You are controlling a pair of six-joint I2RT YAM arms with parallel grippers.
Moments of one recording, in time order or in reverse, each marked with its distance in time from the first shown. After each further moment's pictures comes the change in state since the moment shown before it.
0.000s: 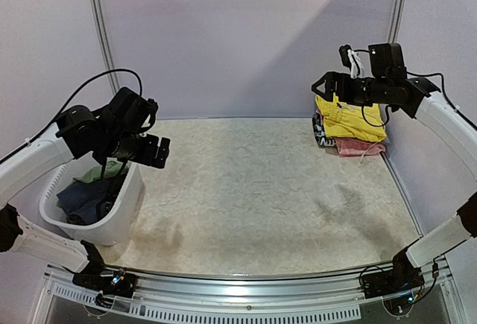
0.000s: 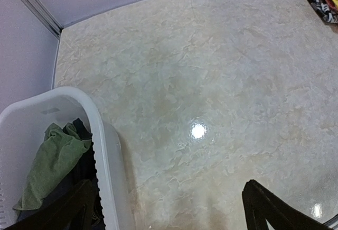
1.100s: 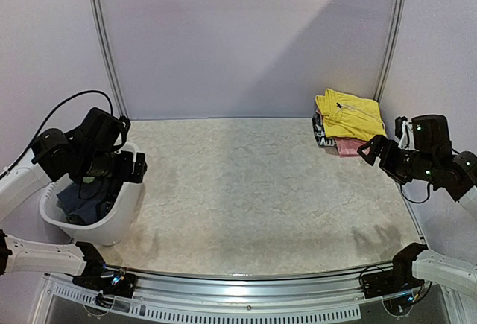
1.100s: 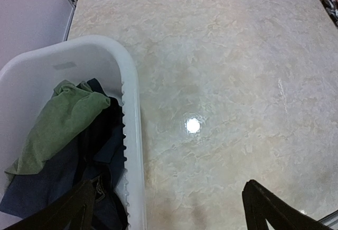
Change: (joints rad) left arm 0.101 -0.241 -0.208 -0.033 0.057 -0.053; right arm 0.006 -0.673 -0.615 -0.227 0.232 0.423
